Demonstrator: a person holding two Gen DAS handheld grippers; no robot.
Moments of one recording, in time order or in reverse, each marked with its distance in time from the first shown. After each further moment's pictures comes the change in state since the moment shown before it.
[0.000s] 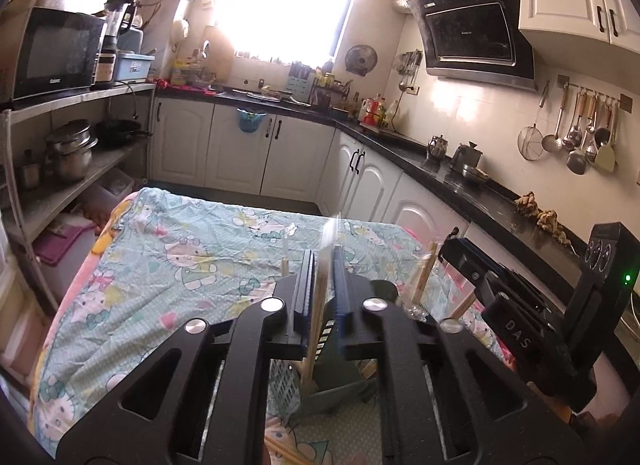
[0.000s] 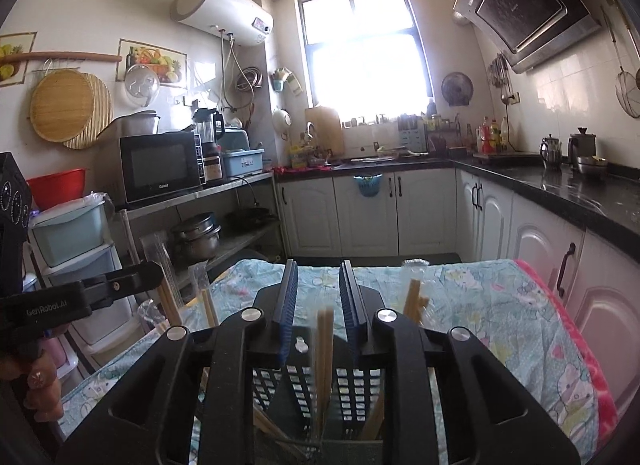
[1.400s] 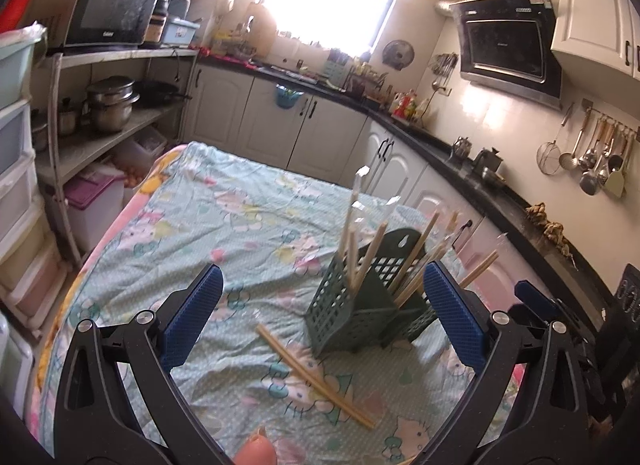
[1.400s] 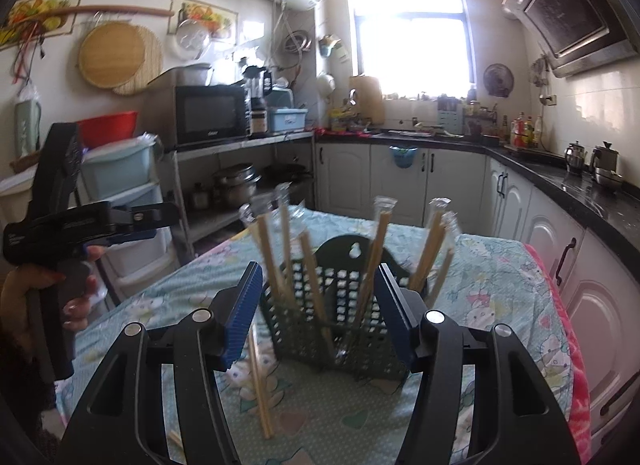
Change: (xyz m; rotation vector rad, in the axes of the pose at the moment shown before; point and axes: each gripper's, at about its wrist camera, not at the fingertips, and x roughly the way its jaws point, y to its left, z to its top) left arm -0.061 0.044 -0.040 -0.136 0.067 0.066; right arm -0.086 0.047 -0.031 -0.153 0.153 0.124
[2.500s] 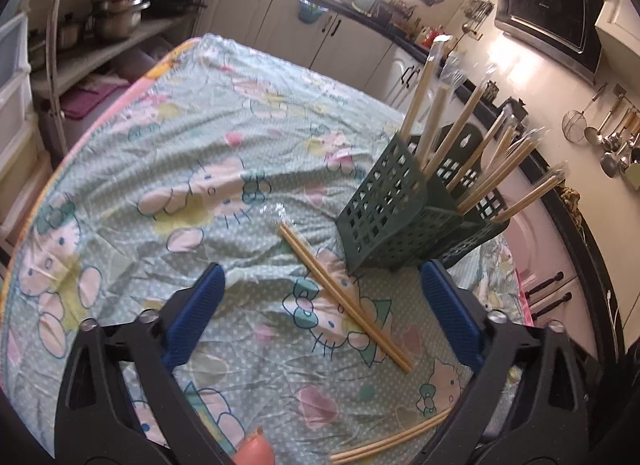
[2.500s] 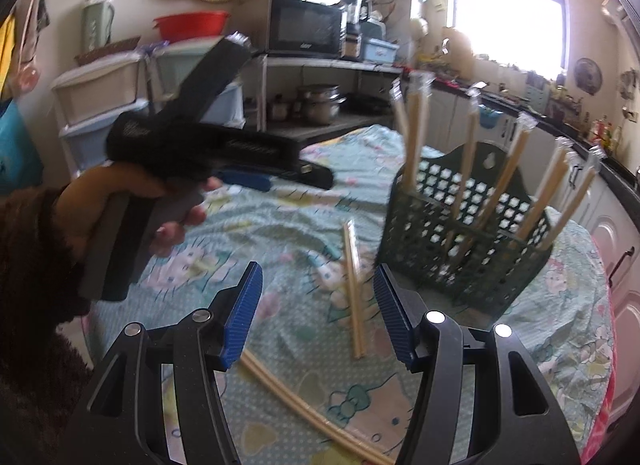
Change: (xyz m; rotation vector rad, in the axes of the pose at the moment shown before) left arm 0.058 0.041 -0.059 -0.106 0.298 0.006; right arm 0.015 0.085 -0.065 -0.223 0.275 0.225
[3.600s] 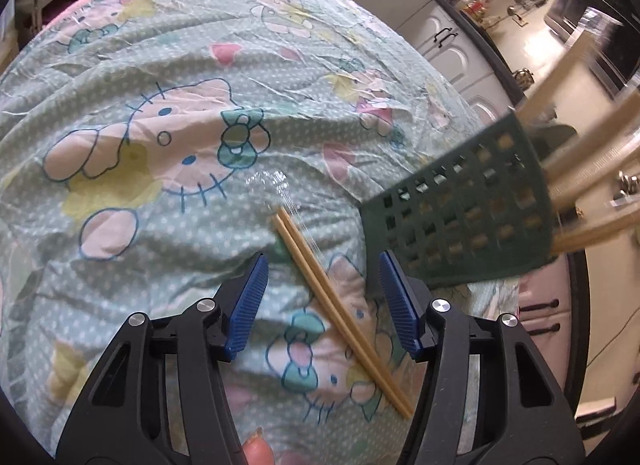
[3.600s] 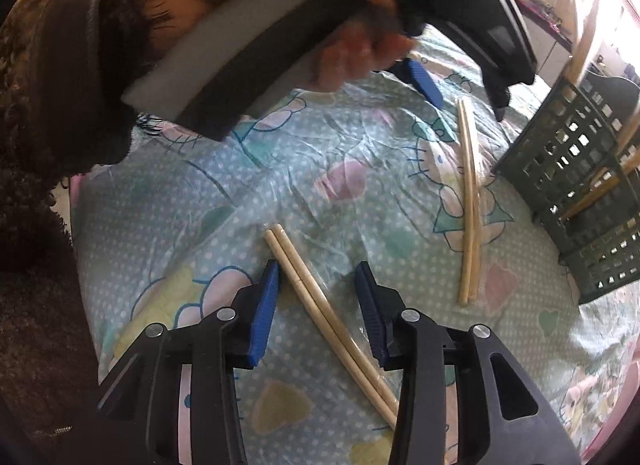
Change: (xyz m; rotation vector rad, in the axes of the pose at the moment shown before) left arm 0.101 0.026 0.024 -0.195 0.245 -0.040; right arm 0.097 0.038 -0.034 -0.215 0.450 0.190
